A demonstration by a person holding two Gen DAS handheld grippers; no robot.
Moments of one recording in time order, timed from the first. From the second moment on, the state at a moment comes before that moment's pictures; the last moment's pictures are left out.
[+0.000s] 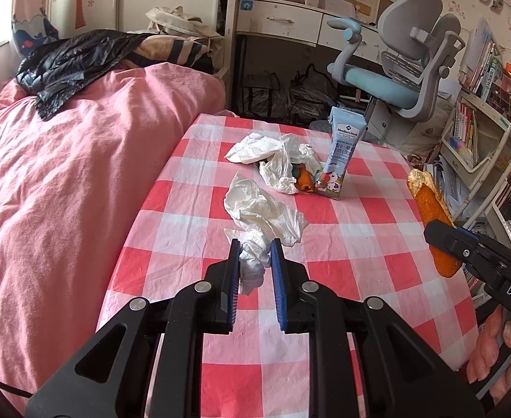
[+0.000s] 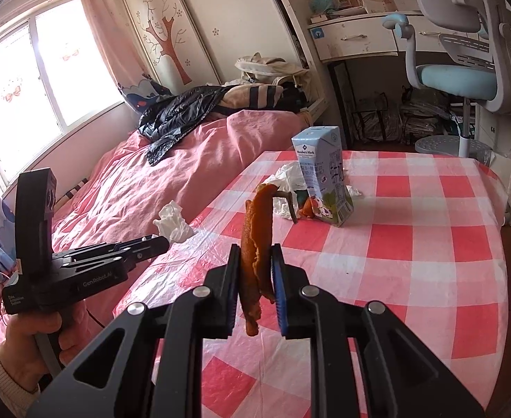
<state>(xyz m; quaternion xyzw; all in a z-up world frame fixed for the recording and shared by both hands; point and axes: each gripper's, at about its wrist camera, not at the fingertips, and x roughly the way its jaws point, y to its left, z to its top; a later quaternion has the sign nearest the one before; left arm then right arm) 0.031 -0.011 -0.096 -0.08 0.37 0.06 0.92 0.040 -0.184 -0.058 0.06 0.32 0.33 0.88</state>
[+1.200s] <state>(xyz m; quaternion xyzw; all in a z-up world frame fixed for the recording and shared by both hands) 0.030 -0.012 -0.097 -0.08 0.37 0.06 0.92 0.040 -0.126 -0.136 -0.07 0.44 0.30 0.84</state>
